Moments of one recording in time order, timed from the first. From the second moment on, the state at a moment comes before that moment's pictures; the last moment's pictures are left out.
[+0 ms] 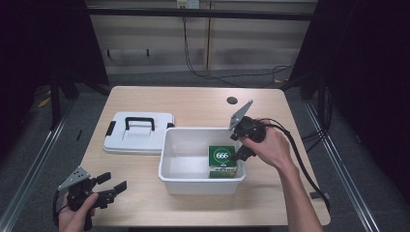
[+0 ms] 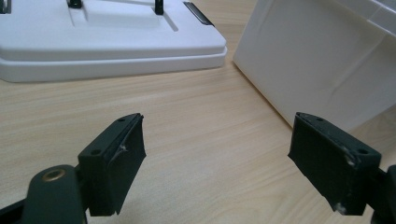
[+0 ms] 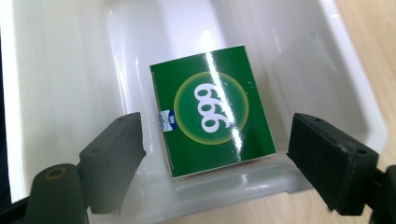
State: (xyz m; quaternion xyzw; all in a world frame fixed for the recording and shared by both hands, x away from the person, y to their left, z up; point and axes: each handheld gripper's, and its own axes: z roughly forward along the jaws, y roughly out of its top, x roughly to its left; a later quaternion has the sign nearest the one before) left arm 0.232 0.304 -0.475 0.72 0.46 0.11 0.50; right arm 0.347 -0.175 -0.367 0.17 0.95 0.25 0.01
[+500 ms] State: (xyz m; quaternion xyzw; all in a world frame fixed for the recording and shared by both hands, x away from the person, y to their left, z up) left arm 0.232 0.304 -0.476 0.72 0.46 0.11 0.50; right arm 0.330 -0.195 -0.362 0.17 0.94 0.30 0.03
